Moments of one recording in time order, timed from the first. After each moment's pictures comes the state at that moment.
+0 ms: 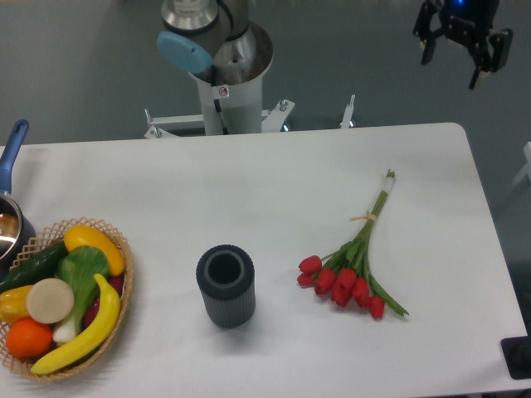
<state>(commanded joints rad) 3.13 -1.57 -1.59 -1.43 1.37 1.96</state>
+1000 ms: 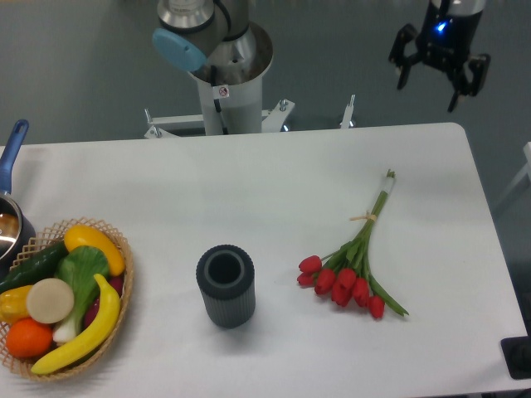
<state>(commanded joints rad) 2.98 -1.59 -1.72 -1.25 1.37 1.51</state>
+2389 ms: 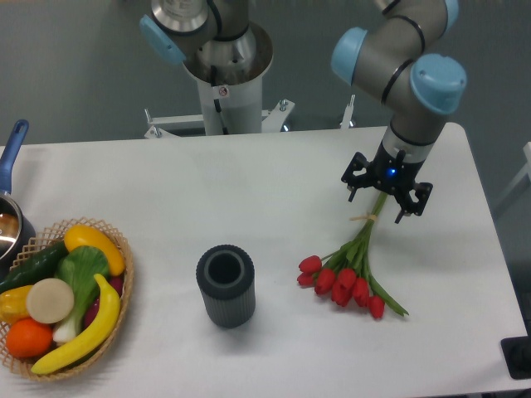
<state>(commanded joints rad) 2.80 -1.92 -1.72 -1.06 1.37 1.29</state>
